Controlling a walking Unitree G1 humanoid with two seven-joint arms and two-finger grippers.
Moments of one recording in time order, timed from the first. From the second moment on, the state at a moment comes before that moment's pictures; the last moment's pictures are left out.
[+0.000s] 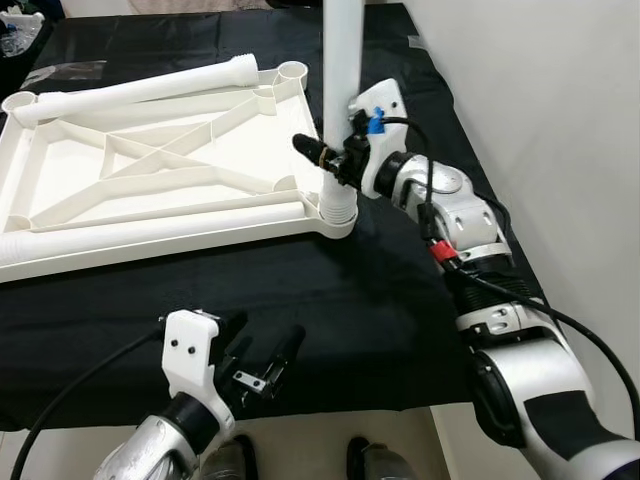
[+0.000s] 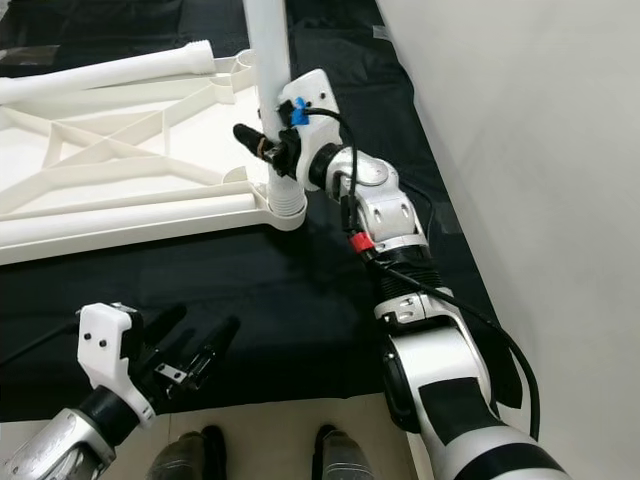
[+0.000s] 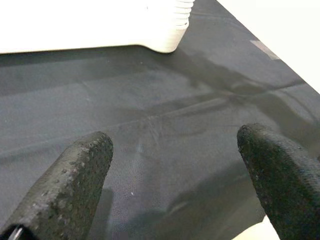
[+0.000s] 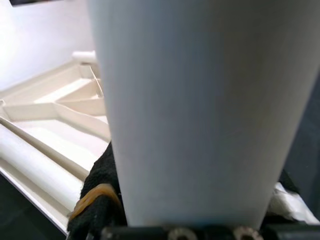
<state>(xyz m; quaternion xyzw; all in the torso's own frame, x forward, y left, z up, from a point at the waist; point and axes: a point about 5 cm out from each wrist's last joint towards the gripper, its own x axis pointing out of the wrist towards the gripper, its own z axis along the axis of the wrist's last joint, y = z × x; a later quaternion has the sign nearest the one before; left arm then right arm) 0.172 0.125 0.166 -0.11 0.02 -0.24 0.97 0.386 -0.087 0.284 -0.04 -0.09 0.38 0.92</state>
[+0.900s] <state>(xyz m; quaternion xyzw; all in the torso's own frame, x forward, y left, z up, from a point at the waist) 0.148 0.123 0.179 -0.11 0.01 -0.23 0.97 0.381 -0.085 0.329 -0.08 -0.20 0.51 0.83</state>
